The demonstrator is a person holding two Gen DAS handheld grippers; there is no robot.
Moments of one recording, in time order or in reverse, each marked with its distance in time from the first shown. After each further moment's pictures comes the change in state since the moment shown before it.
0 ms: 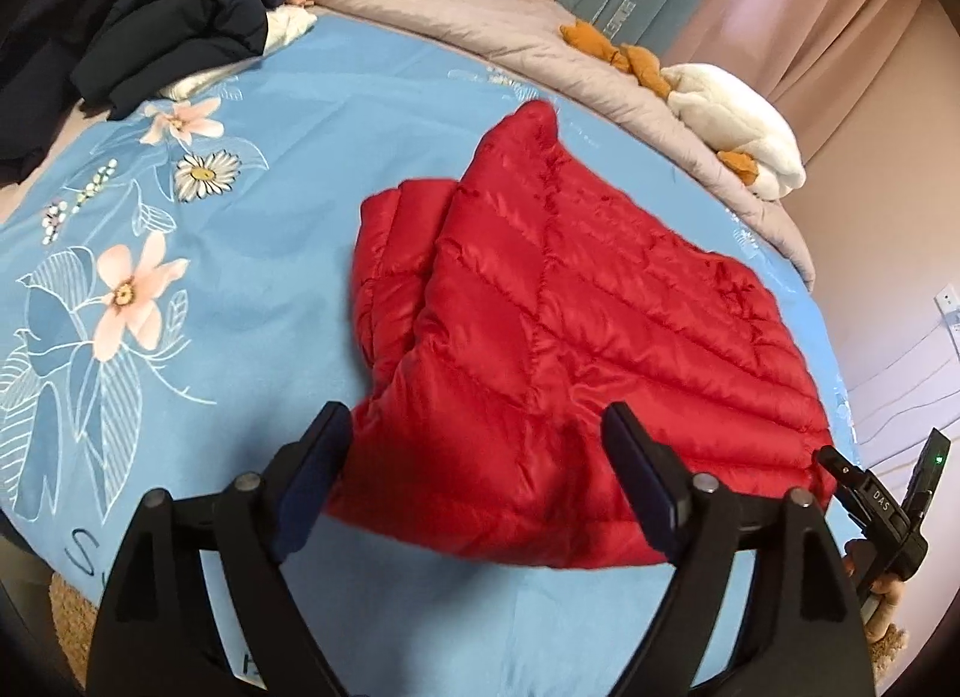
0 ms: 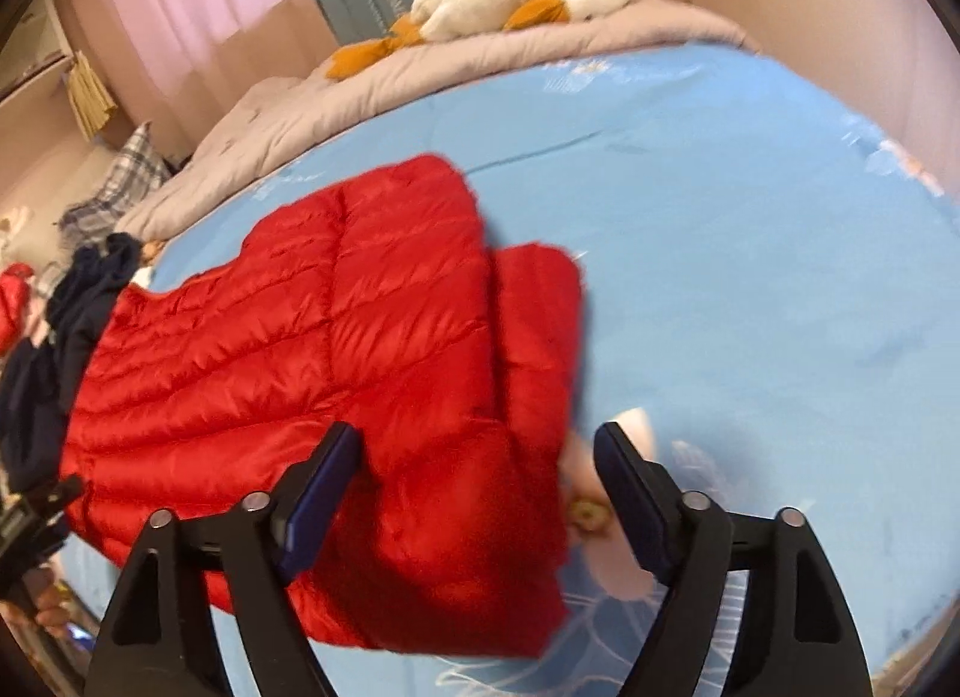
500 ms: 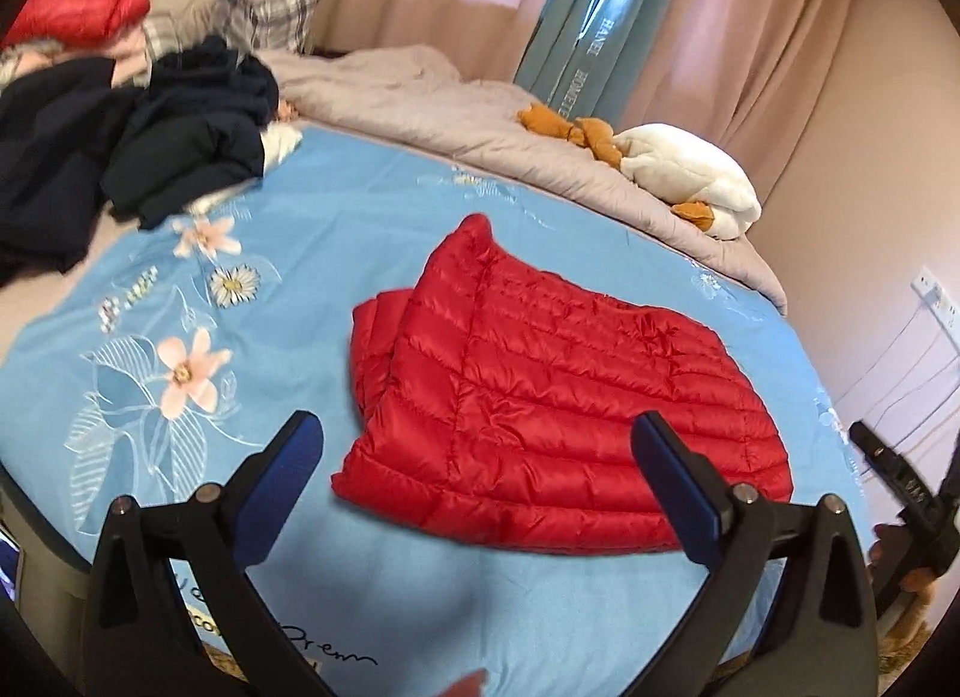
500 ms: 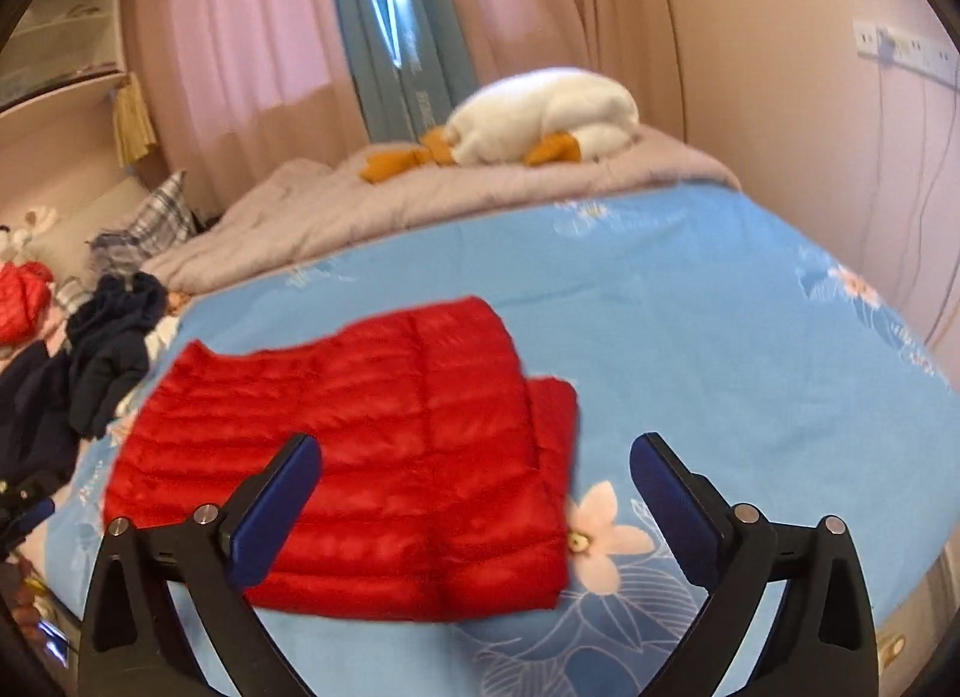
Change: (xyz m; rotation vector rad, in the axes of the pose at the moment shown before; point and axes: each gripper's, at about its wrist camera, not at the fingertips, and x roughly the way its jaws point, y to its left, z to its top) left arm -0.085 -0.037 -0.010 0.120 -0.213 0.012; right arm -0.084 0.047 0.001 -0.109 -0.266 -0.002
